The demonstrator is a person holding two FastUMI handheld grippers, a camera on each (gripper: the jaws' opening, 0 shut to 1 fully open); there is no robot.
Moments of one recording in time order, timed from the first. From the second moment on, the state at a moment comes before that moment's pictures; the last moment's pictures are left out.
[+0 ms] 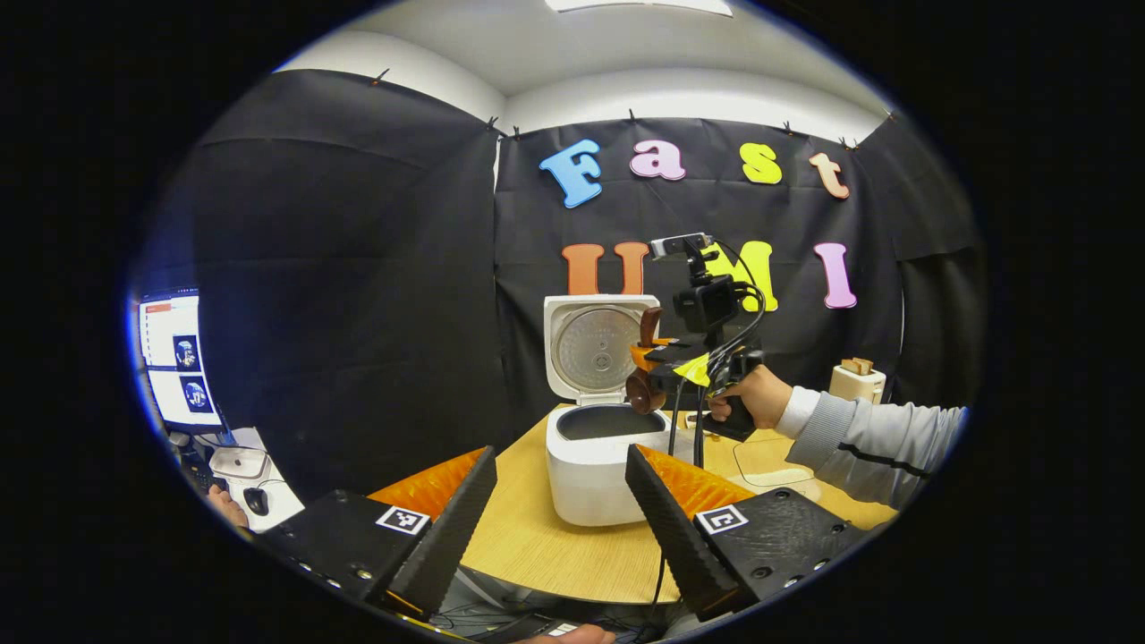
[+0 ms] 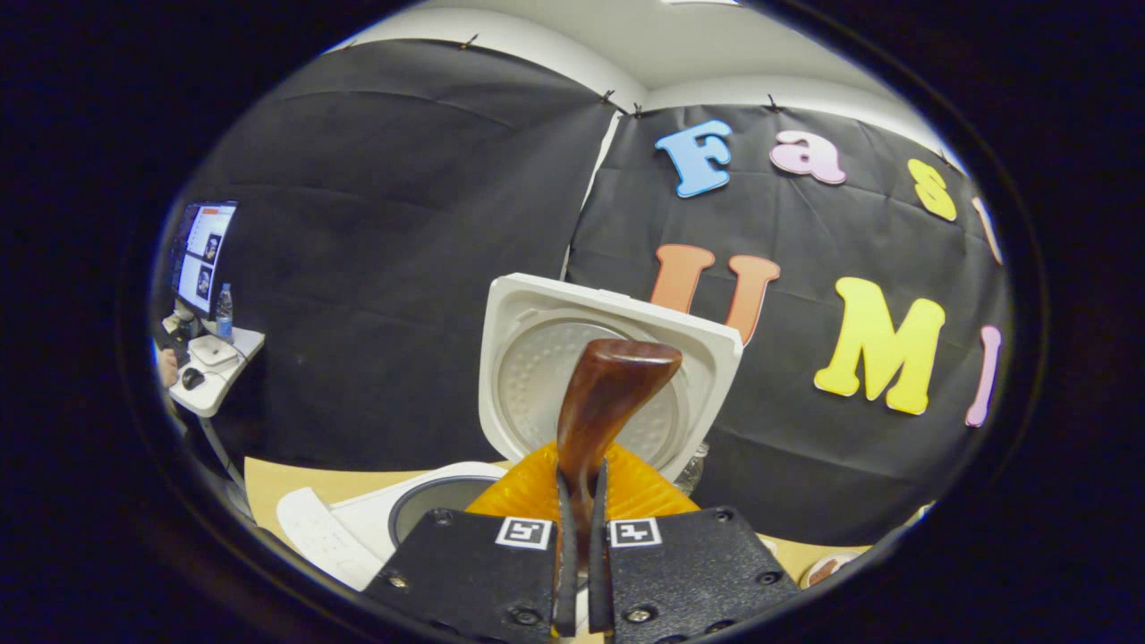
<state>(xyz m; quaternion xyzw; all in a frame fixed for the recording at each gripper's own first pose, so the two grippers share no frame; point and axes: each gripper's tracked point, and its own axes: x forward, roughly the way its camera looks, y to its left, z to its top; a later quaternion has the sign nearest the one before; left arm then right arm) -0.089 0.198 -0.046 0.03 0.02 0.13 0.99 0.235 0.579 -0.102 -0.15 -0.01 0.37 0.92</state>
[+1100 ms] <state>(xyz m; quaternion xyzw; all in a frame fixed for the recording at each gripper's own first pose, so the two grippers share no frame) 0.016 0.071 -0.019 0.04 -0.01 0.03 1.00 0.186 0.269 -0.025 -0.02 0.00 0.26 0.97</state>
